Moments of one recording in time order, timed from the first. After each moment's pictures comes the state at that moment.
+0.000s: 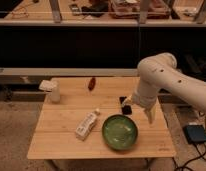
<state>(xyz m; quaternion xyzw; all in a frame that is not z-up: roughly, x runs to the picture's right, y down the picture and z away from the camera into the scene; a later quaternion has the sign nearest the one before) 0.155 0.117 0.631 -0.30 -0.19 -0.42 0.84</state>
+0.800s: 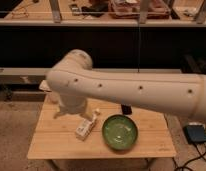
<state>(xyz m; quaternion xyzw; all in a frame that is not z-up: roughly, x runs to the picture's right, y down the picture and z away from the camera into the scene) -0.167 0.085 0.565 -0.14 -0.28 -0.66 0.68</state>
